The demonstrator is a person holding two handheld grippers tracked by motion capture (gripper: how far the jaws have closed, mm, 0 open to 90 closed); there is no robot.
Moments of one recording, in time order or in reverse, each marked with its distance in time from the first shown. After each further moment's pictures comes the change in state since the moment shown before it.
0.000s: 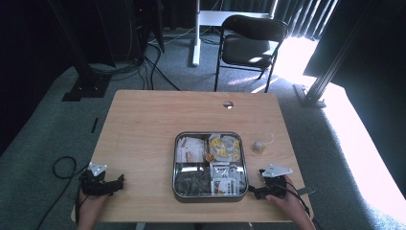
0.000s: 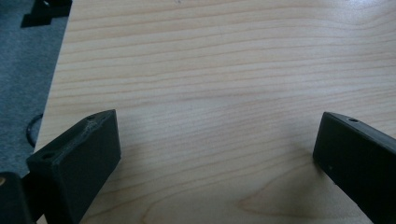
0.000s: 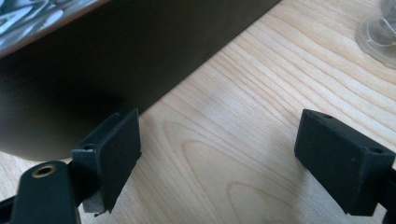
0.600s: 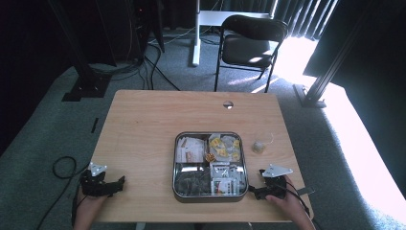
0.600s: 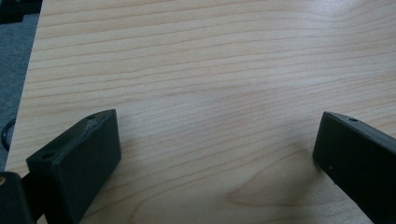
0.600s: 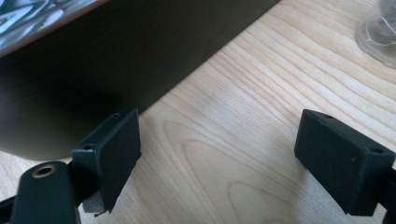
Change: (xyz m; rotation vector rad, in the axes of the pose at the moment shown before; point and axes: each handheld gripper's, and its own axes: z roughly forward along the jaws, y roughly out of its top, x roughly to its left) left arm 0.003 0.000 0.001 0.011 -0.076 0.026; right arm 0.000 0.000 0.000 -0.001 -0.001 0.001
